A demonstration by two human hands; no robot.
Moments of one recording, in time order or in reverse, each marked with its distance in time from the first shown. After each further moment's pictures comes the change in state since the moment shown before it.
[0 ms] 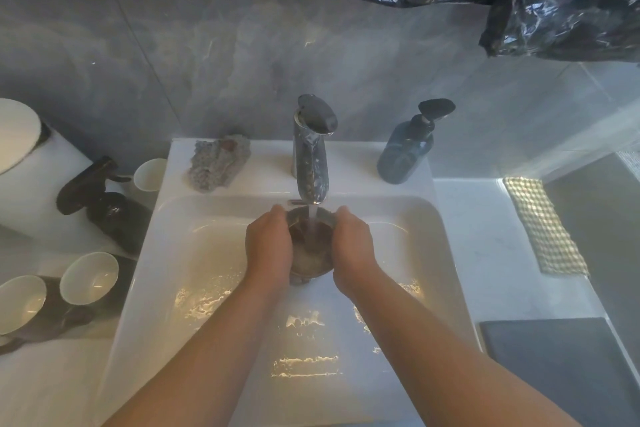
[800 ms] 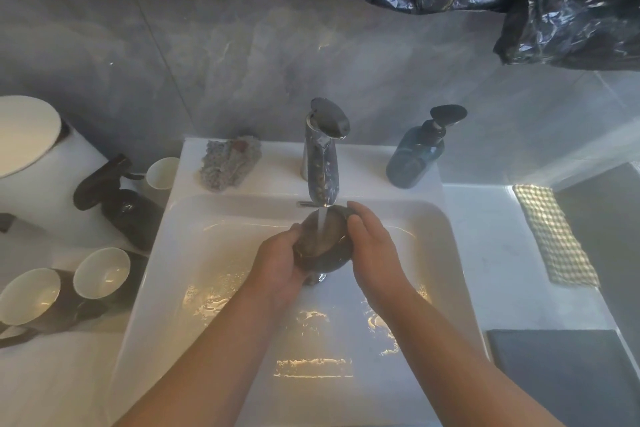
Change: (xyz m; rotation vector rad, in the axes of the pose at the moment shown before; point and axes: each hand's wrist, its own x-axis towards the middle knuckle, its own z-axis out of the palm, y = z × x) left_hand -0.002 -0.017 -0.009 -0.241 -0.260 -0.243; right_hand -0.012 0.007 -0.030 -0.208 -0.176 -0.334
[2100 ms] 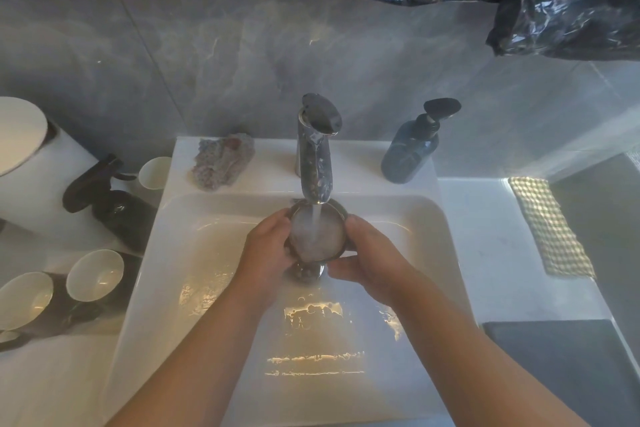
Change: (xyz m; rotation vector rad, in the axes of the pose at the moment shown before) left_hand -0.004 0.010 -0.009 0.161 -0.078 0.235; right_hand 0.015 0.012 -0.017 0.204 -0.247 0.331
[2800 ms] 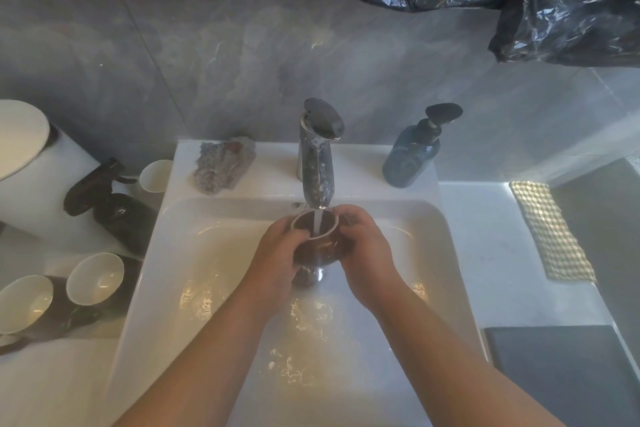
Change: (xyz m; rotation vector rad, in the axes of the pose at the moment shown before) left_hand -0.003 -0.003 0.006 0.022 -0.104 -0.044; right_hand 0.008 0.001 0.020 0.242 0.141 -0.242
